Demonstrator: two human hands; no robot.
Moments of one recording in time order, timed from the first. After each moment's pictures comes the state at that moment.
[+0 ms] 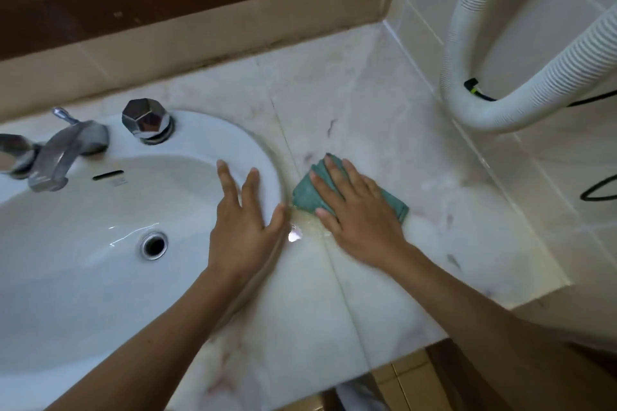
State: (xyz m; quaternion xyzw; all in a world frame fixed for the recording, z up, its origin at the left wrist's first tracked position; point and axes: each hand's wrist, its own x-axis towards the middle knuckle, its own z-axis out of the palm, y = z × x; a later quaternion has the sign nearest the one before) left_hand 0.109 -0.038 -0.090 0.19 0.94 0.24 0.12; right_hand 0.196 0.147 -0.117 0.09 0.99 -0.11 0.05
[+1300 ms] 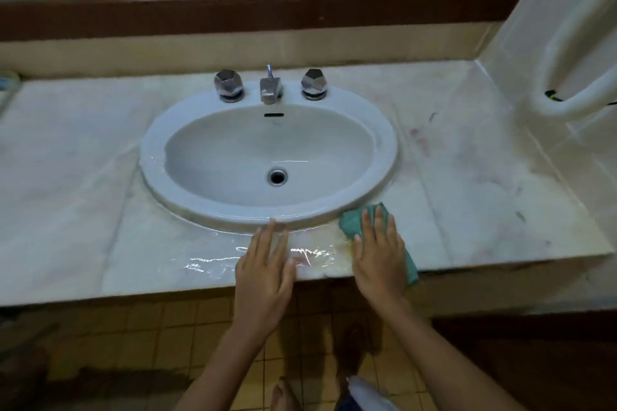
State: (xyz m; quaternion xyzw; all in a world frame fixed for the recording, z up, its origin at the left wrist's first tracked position) left_hand 0.278 -0.305 -0.112 0.19 0.94 0.29 0.01; right_hand 0.305 -0.097 -0.111 0.23 0.96 -0.17 0.03
